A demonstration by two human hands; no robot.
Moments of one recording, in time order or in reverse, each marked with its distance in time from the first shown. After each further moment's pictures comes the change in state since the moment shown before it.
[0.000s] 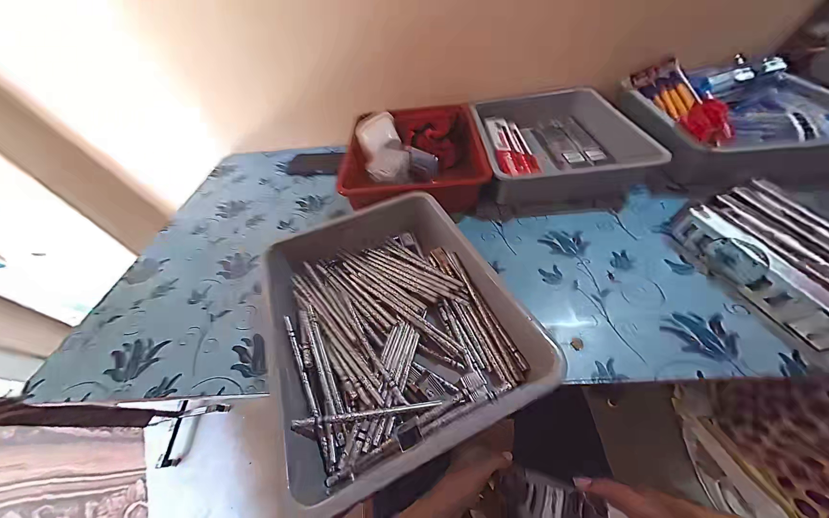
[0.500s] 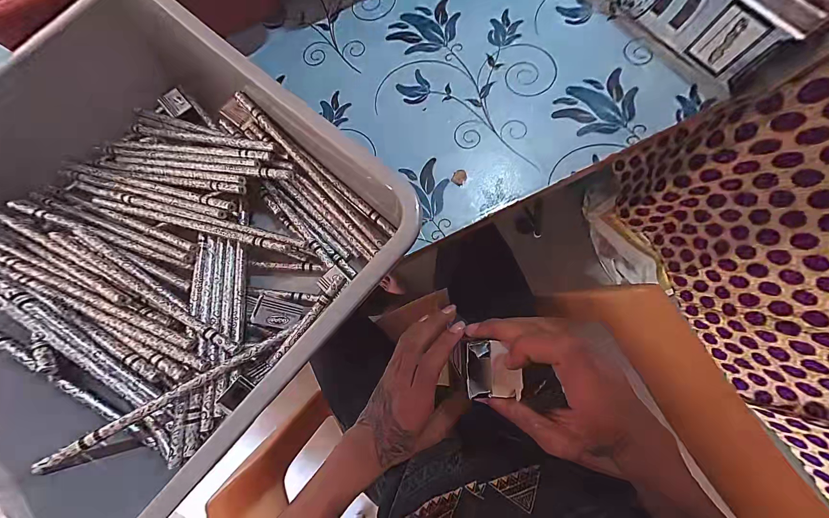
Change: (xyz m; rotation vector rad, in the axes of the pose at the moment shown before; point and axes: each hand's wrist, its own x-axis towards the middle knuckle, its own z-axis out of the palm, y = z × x) left_hand -0.023 -0.003 0.004 0.940 0.017 1.237; right_hand -0.022 0.012 0.008 -0.142 0.034 0.070
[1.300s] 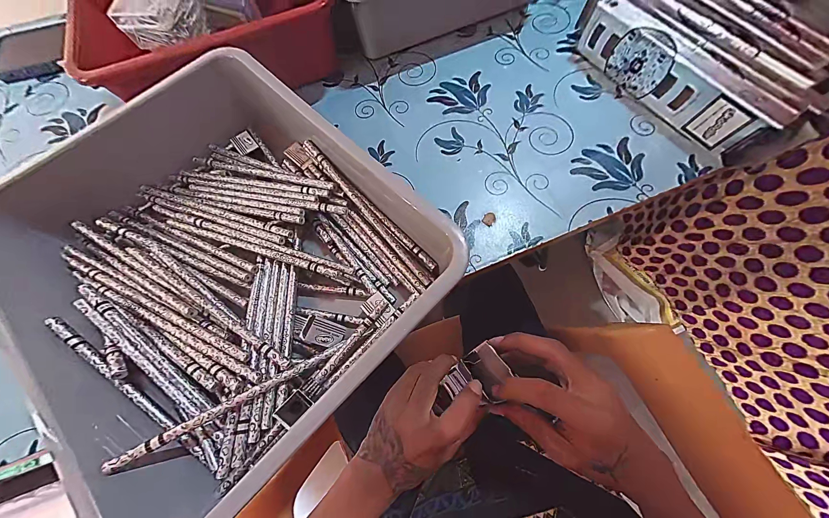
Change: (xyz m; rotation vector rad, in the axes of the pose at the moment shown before) left_hand 0.002 0.005 -0.016 0.300 0.116 0.084; right_hand 0.009 0.012 0.013 -0.043 0.026 -0.098
